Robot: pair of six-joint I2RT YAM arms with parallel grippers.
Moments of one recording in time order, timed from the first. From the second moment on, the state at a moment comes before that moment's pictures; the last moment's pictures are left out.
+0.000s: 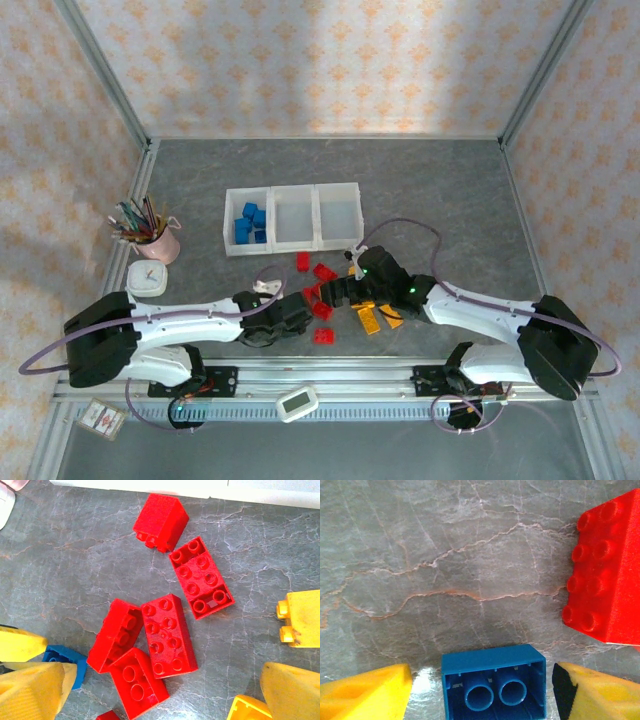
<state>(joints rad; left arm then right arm) -1.09 1.31 0.63 -0.64 -0.26 -1.31 0.86 1.23 0.58 -0.10 -0.12 0.54</state>
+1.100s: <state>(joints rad) -0.92 1.15 0.72 -0.76 -0.45 -1.26 0.85 1.28 0.70 -0.09 -0.16 0.53</state>
